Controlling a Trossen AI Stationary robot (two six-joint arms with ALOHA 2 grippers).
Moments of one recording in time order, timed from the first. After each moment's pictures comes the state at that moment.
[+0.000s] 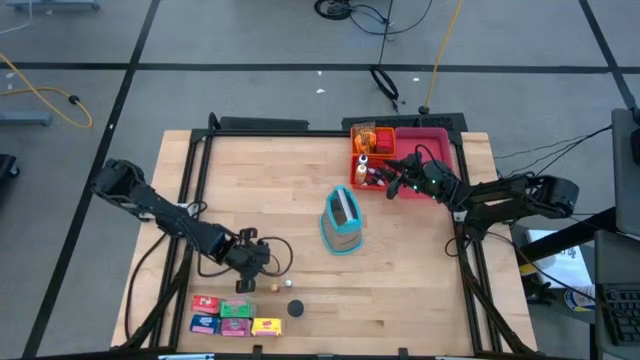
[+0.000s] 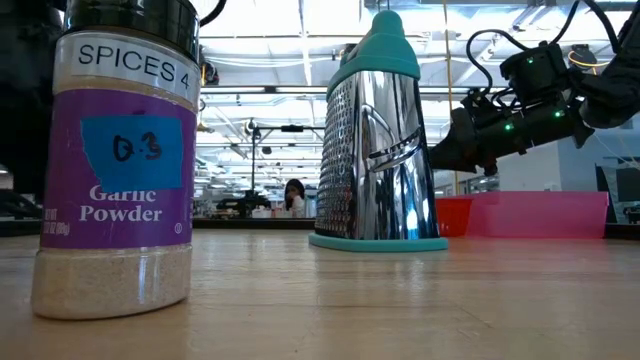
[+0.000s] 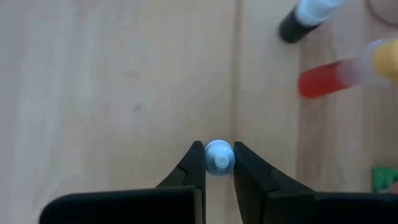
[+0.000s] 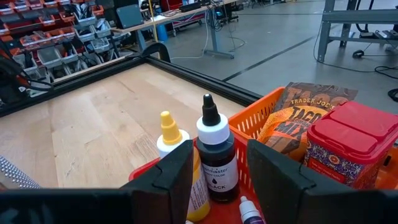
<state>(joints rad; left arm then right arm) -0.49 1.42 0.69 -0.44 -0.12 -0.52 -0.53 1.26 0.15 0.93 0.05 0.19</state>
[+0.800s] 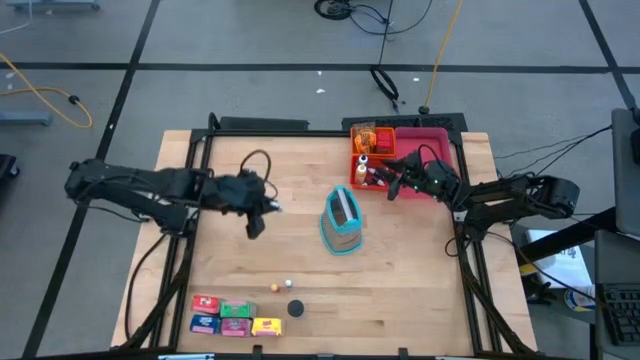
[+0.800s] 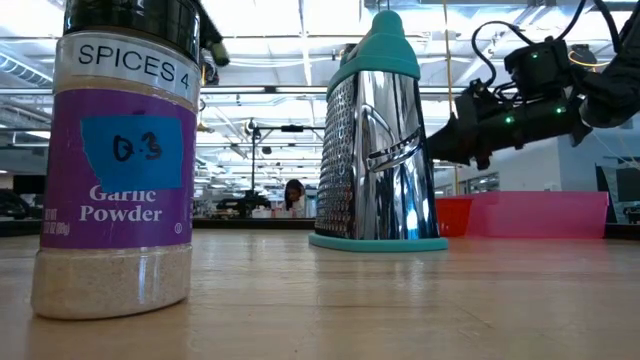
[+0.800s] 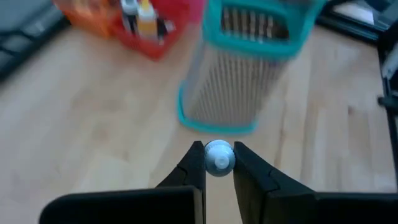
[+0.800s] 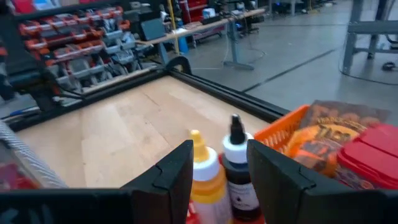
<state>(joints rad) -0.10 1.08 1.03 -0.64 -0.21 -0.41 -0.53 1.25 0.15 1.00 -0.04 0.20</state>
